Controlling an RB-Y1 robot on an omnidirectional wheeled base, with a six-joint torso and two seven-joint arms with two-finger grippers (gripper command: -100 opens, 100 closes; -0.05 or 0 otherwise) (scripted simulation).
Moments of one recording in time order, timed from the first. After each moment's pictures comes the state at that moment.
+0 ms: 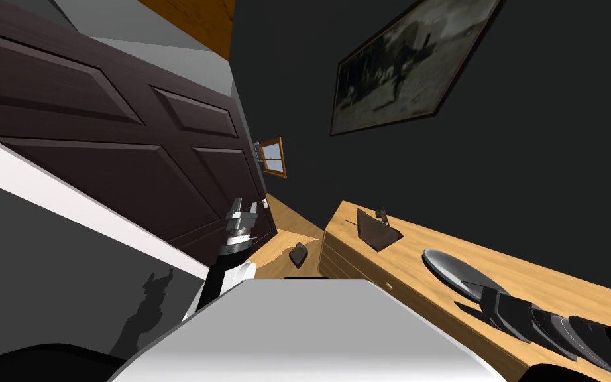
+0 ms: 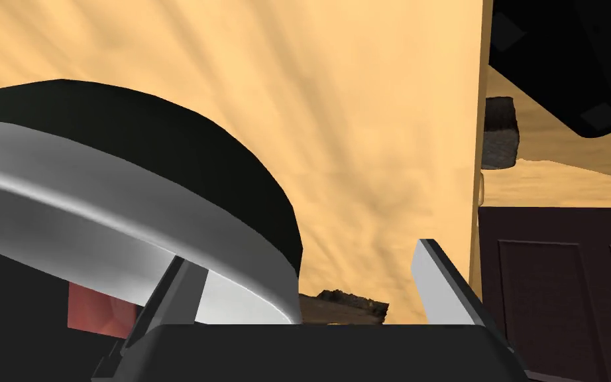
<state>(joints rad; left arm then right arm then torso) 0.54 0.01 -0.02 -2.36 0.08 -0.40 0.13 1.18 -1.34 -0.42 -1.38 0.70 -0.69 0.21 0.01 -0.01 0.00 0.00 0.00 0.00</state>
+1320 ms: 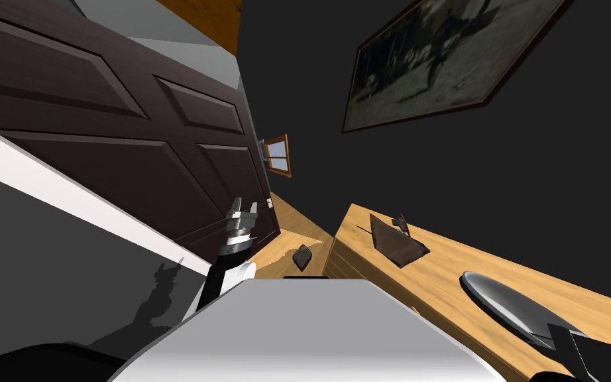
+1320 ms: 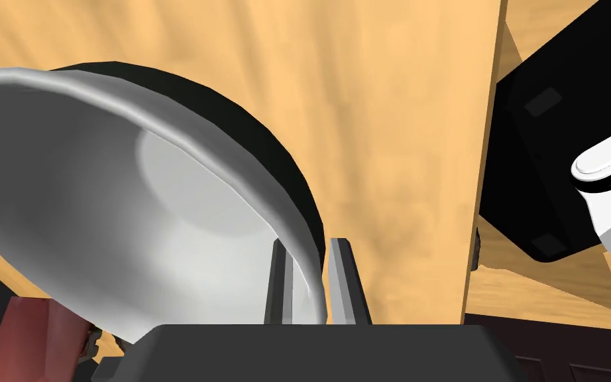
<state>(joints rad) 0.54 0.01 -0.02 -2.36 0.08 -0.40 0.13 1.27 -1.43 -0.37 -1.26 0.80 -0.67 0.25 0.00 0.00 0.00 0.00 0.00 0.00</state>
